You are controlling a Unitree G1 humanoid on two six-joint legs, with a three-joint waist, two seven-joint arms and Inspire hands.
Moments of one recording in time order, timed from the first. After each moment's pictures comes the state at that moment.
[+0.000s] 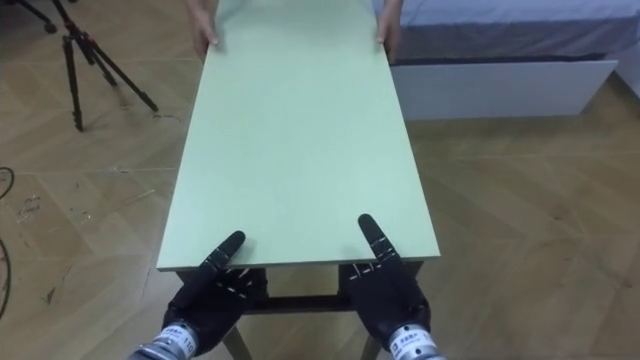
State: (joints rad) left arm 0.11 0.14 -0.19 0.47 -1.50 0.15 -0.02; right arm 0.23 -0.16 0.17 0.31 1.49 0.10 0.21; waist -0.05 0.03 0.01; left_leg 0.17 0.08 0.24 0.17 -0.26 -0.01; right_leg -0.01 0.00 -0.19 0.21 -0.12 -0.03
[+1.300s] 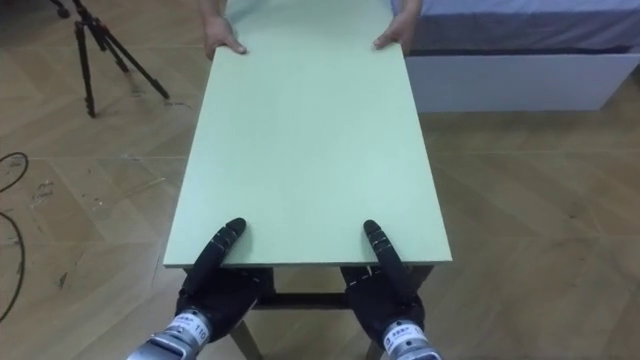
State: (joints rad) left arm 0.11 0.11 -0.24 0.39 -1.57 0.12 -0.01; right arm 0.16 -0.14 0.22 0.38 1.49 0.04 0.10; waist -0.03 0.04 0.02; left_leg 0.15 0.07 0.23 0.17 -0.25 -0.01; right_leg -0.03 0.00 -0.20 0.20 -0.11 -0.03
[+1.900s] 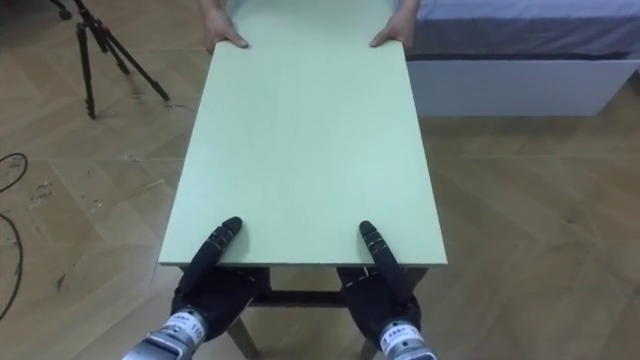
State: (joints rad) left arm 0.11 0.13 -0.24 0.37 -1.56 0.11 -0.01; right arm 0.16 -0.14 0.23 0.38 1.49 0.04 0.09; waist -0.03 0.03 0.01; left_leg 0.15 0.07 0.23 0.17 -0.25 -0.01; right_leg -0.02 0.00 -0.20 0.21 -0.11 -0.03
